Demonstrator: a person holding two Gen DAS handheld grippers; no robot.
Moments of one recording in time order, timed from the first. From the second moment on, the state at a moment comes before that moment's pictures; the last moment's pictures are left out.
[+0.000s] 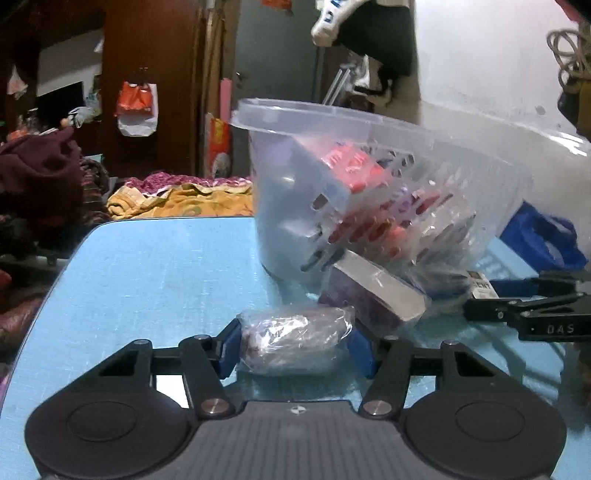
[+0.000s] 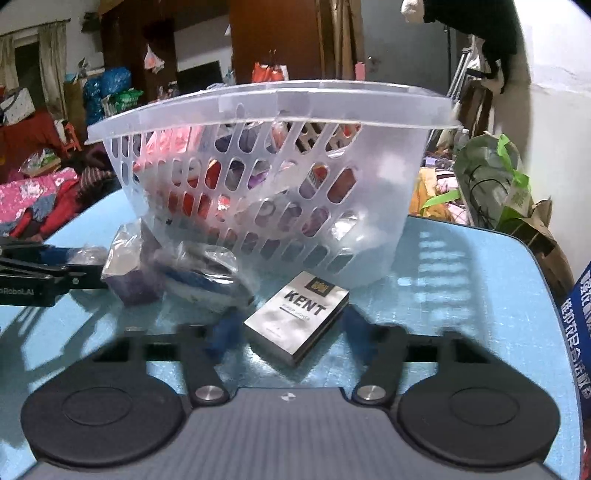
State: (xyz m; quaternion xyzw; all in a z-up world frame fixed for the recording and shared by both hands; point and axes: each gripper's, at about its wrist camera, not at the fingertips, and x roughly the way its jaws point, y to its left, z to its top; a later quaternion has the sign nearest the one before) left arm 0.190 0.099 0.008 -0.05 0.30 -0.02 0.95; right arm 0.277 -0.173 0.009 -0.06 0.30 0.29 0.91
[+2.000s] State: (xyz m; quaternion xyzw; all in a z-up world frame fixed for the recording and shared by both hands) left arm 0.252 0.073 0.122 -0.13 0.17 -0.08 0.97; right arm 0.282 -0.140 0.122 -0.10 0.10 0.26 0.95
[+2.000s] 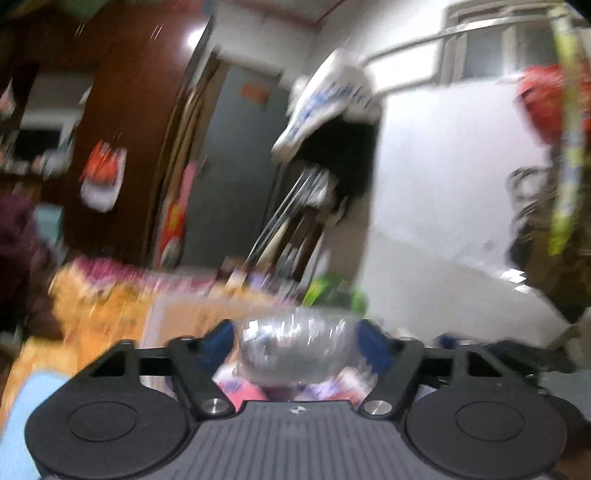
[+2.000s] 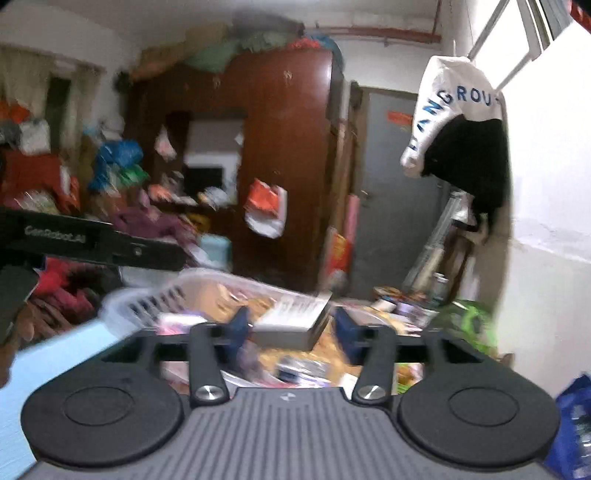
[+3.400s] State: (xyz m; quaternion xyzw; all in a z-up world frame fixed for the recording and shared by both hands) left arm 0.212 0.058 0.006 -0.10 0.28 -0.03 0.95; right arm 0.249 -0.174 0.018 -0.07 0.22 0.30 0.92
